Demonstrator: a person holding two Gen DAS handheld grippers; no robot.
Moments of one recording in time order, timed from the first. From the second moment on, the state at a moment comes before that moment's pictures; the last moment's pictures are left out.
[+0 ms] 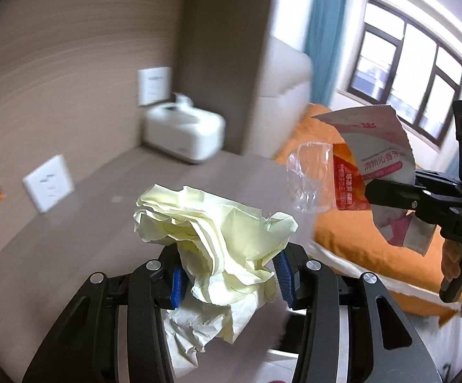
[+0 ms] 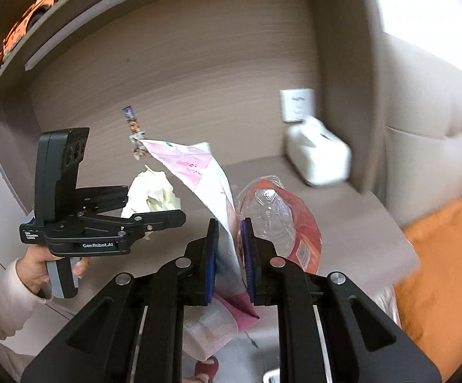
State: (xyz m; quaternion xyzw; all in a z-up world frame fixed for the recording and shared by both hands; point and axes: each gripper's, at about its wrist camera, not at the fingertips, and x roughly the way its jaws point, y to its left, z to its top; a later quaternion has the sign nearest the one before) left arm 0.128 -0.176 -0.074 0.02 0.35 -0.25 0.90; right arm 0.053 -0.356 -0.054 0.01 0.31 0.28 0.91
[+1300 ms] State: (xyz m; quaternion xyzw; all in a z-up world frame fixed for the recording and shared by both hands) left arm 0.080 -0.439 -0.591 0.11 0.56 -0.48 0.66; right arm 0.013 -0.498 -0.538 0.15 0.51 0.11 0.84
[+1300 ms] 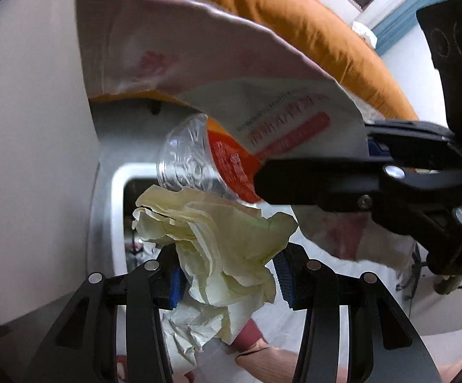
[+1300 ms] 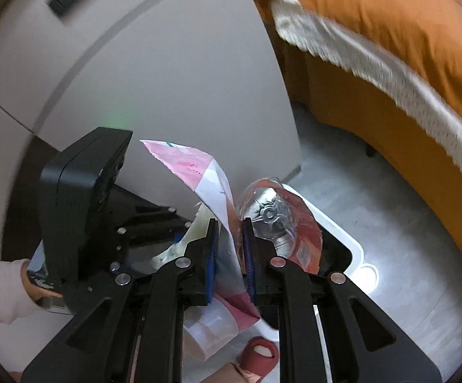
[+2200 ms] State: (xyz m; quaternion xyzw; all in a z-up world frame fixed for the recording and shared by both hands) left arm 0.075 -0.405 -0.497 0.12 0.55 -0.45 0.70; right arm -0.002 -0.518 -0.442 0.15 0.50 0.05 0.85
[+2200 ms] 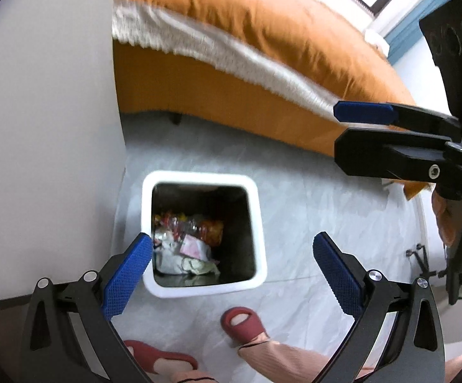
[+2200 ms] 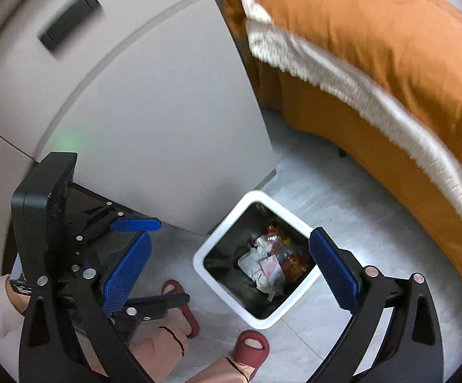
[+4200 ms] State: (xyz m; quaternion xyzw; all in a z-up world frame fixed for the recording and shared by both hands) left arm 0.009 0.066 0.026 0.02 0.27 -0.10 0.96; right arm -0.004 -0.093 -0.002 -0.03 0.15 0.23 0.96
